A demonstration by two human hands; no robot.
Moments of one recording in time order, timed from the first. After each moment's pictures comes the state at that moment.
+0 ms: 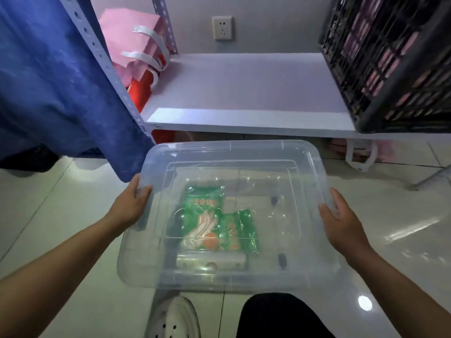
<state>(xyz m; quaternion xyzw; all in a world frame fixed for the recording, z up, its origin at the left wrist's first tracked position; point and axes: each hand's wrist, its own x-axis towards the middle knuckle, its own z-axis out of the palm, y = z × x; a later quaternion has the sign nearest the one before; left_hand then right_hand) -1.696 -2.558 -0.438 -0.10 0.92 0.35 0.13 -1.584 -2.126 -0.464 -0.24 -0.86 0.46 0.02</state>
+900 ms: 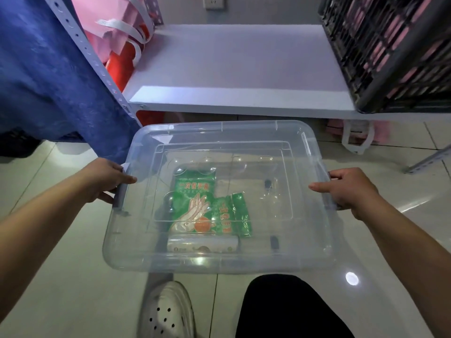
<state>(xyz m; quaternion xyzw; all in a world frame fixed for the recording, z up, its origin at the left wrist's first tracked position) -1.733 -2.559 -0.401 -0.25 0.89 0.30 0.25 -1.633 -2.091 -0.432 -0.35 -0.83 0.42 -0.13</state>
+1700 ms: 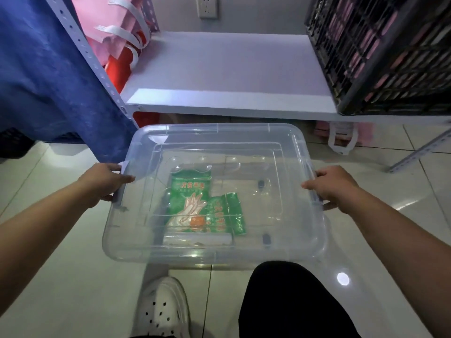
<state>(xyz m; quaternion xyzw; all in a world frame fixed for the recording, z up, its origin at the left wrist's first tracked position) -1.718 -2.569 -0.416 -0.24 0.88 0.34 0.21 -1.627 -2.099 -0.414 -0.35 -0.84 0.38 -0.17</state>
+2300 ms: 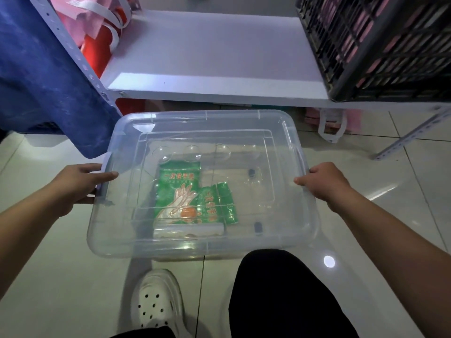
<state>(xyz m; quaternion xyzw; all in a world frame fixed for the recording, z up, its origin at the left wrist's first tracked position) -1.700 -2.591 -0.428 -0.23 0.84 0.44 0.22 -1.608 -2.105 -0.428 -0.35 -0.86 0.35 -0.13</state>
